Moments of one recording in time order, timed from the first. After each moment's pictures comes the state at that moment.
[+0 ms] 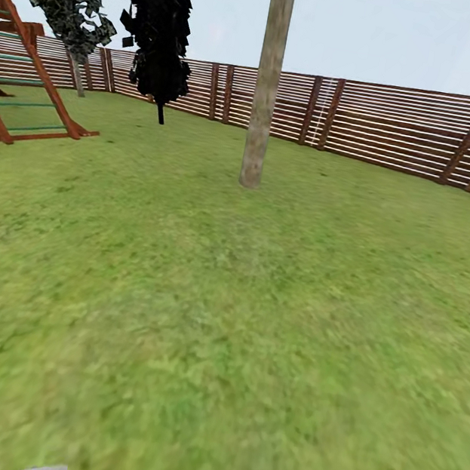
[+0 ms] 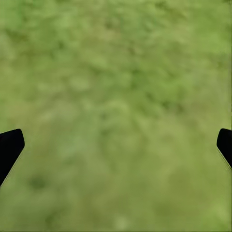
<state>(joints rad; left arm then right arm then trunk) -0.27 0.11 0.10 -0.22 0.10 -0.44 0.05 -0.37 -0.03 0.28 -0.13 -0.14 -0.61 -0.14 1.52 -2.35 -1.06</state>
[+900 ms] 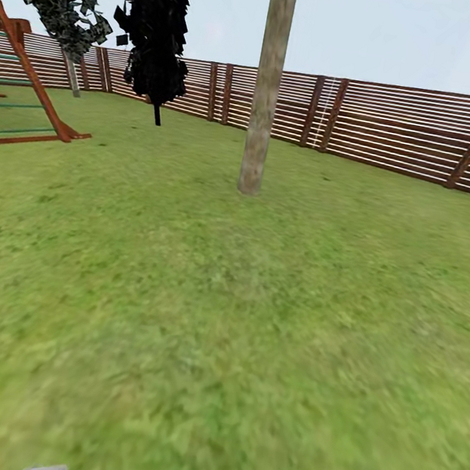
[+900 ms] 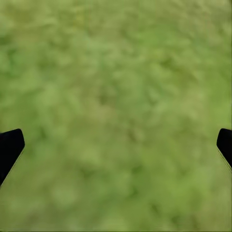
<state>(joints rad) -0.27 0.11 0.10 -0.22 0.10 -0.44 0.05 -0.37 -0.03 0.28 -0.13 -0.14 -0.61 -0.14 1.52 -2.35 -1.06</state>
